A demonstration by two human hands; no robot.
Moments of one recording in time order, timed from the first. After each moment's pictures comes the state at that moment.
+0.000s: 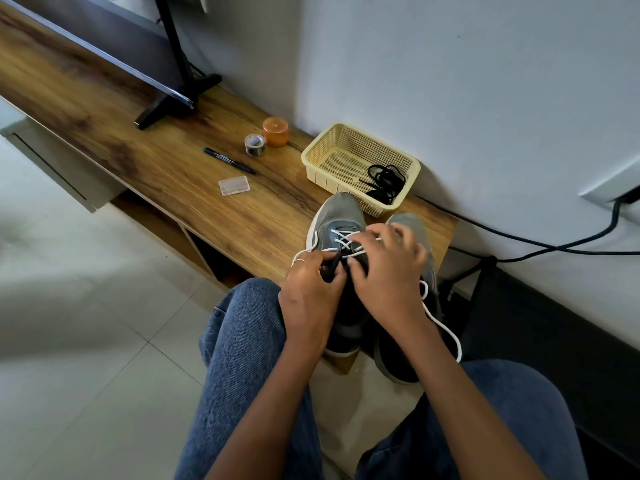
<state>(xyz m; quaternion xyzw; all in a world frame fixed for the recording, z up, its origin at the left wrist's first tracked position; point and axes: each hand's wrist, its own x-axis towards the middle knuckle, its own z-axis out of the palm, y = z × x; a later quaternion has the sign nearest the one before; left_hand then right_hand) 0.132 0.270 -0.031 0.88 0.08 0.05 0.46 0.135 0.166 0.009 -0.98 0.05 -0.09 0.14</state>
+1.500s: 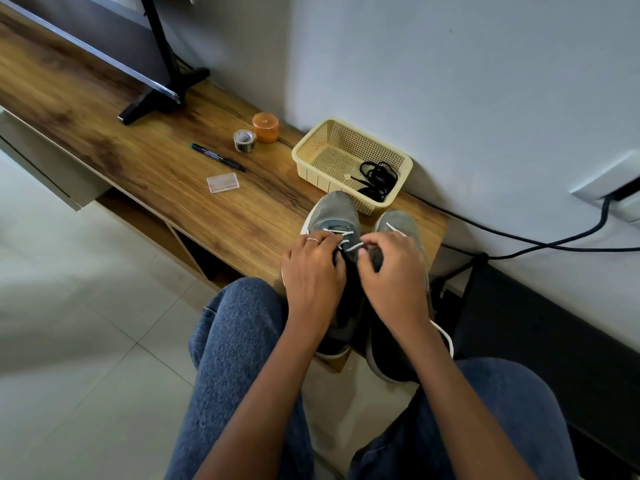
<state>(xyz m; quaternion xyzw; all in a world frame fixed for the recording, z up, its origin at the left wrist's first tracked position) 0.157 0.254 -0.033 0.93 -0.05 0.12 0.34 0.130 0.153 0.009 -0.95 0.08 -0.15 0.25</state>
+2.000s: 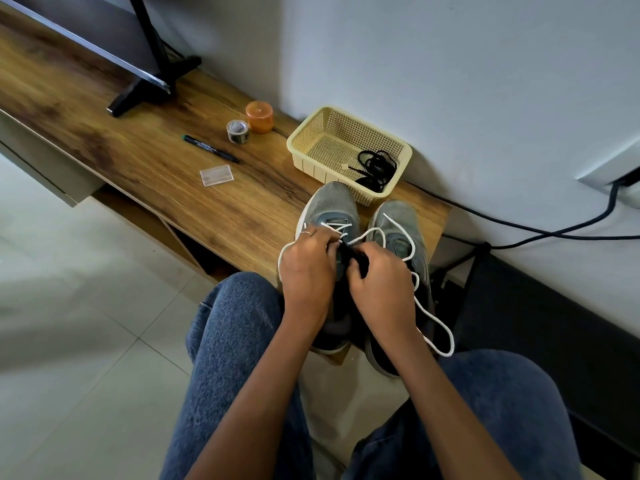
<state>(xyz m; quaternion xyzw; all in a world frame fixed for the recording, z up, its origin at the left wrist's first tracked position) 0.162 0.254 -0.037 0.91 -0.04 0.11 0.39 0.123 0.160 -0.011 -0.96 0.10 -0.10 0.23</state>
